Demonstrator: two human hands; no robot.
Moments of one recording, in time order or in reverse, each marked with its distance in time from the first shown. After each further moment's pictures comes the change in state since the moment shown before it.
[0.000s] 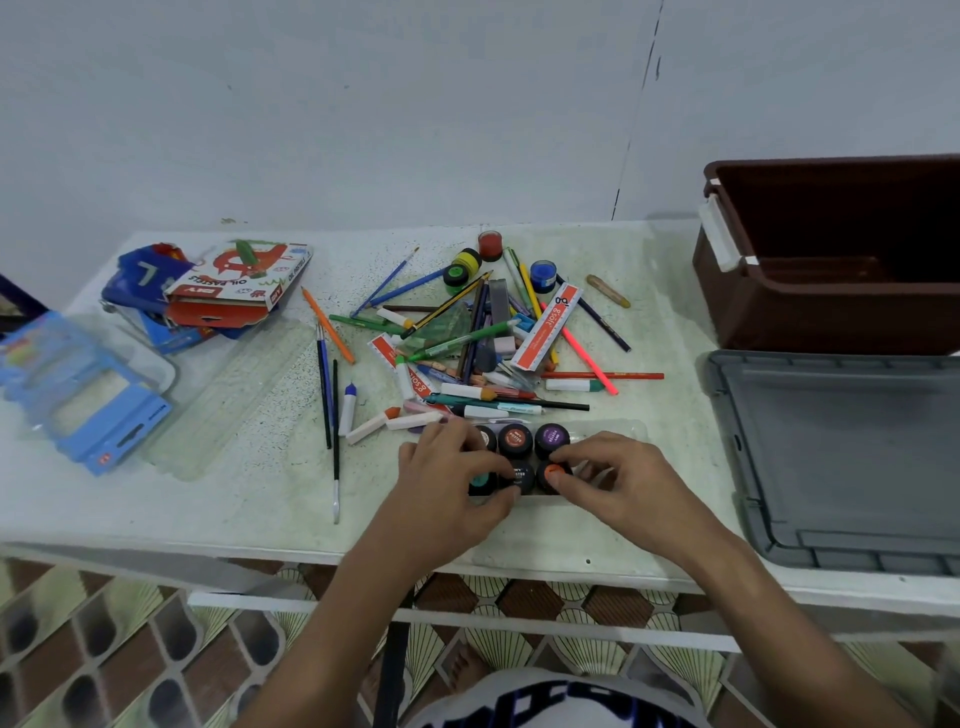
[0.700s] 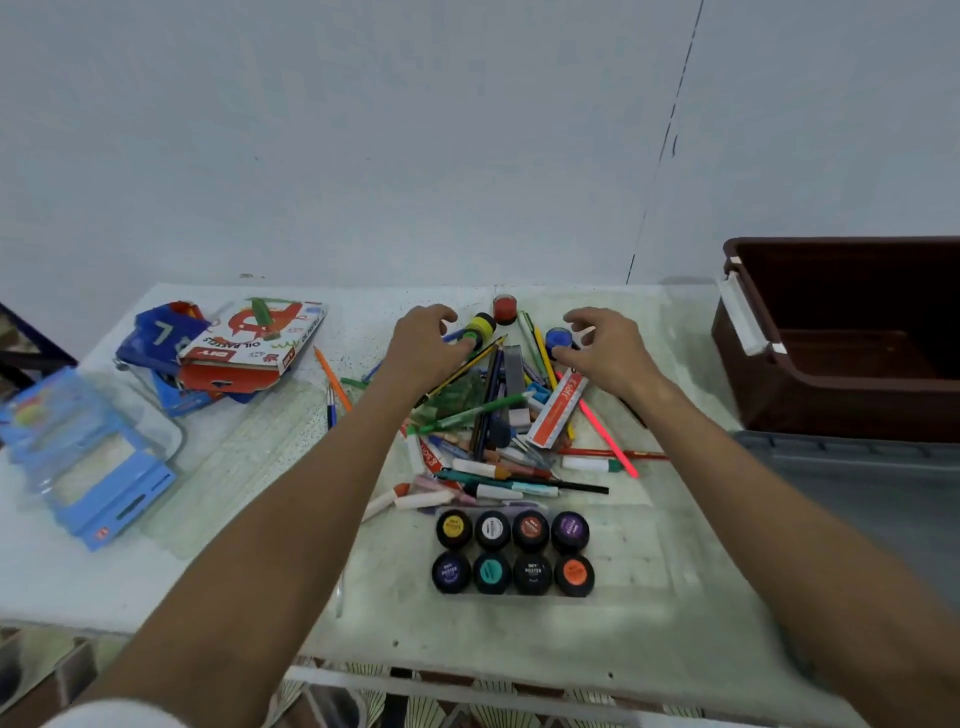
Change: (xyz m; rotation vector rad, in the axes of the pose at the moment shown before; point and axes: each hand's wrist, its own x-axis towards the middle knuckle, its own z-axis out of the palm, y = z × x) left_hand 0.205 -0.075 -0.059 -0.078 0.198 -0.305; right_hand 0.206 -0.031 -0.054 -0.187 0.267 -0.013
